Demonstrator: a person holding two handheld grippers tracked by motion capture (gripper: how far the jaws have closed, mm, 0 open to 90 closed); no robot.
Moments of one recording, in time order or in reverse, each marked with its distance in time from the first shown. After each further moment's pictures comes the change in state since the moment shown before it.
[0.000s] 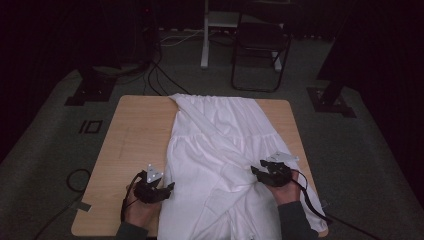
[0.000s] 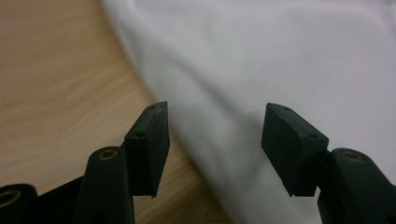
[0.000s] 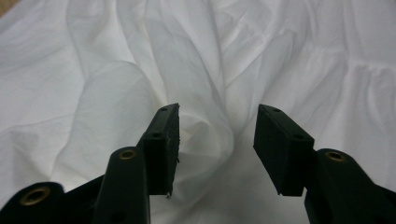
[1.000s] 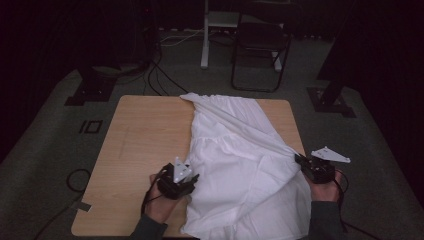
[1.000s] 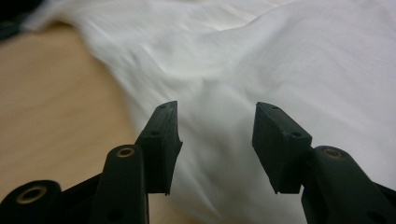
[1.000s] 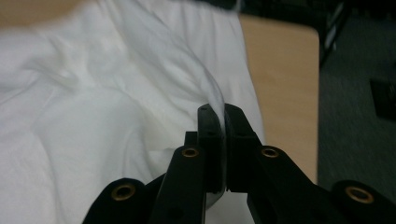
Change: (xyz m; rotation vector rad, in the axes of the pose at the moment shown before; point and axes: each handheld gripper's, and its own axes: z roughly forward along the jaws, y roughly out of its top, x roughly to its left) left arm -0.080 0.064 -0.012 -0.126 -0.034 0.228; right arm -0.082 -0.017 -0.075 -0.116 -0.201 0.097
